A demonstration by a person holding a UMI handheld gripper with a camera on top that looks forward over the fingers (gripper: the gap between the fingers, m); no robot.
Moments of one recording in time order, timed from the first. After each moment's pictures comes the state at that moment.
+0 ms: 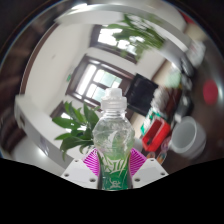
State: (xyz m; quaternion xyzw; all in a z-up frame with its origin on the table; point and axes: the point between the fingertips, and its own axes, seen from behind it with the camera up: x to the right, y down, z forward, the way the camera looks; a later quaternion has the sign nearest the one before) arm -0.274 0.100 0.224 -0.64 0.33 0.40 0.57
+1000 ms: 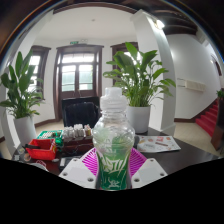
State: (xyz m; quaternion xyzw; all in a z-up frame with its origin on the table) arm 0.083 0.139 0.100 -0.76 0.17 -0.12 0.62
